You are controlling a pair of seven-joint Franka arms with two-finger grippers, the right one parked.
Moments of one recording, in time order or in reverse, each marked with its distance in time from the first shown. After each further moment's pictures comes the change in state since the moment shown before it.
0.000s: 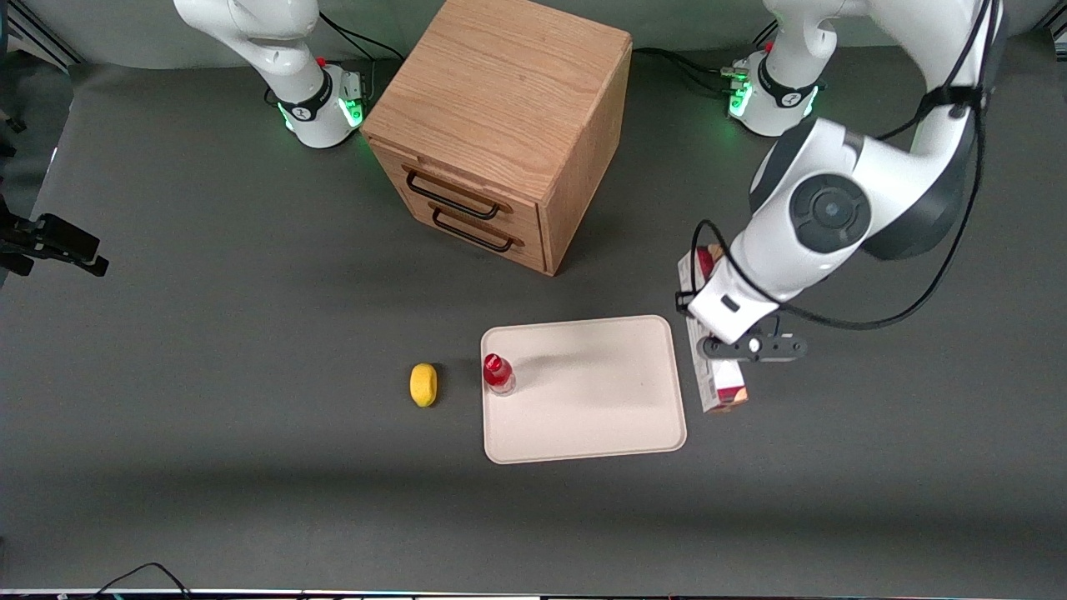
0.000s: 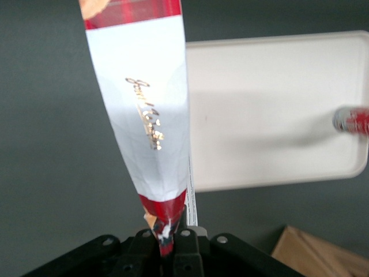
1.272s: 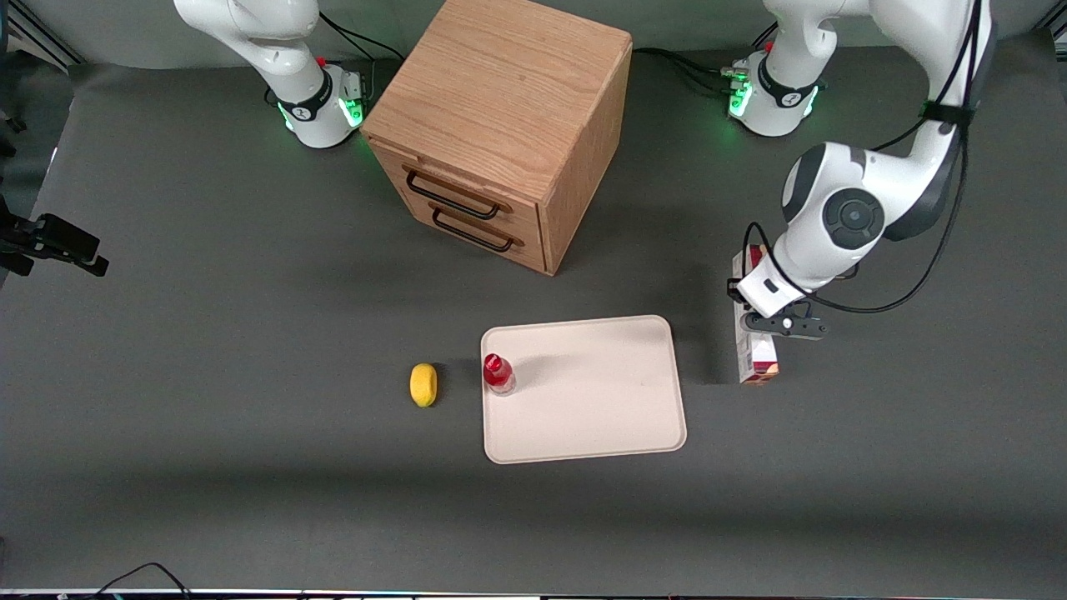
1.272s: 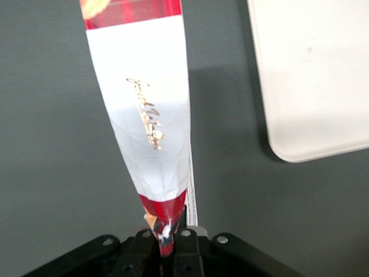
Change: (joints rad) arm 0.006 -0.254 0.182 -0.523 -0.069 0.230 0.324
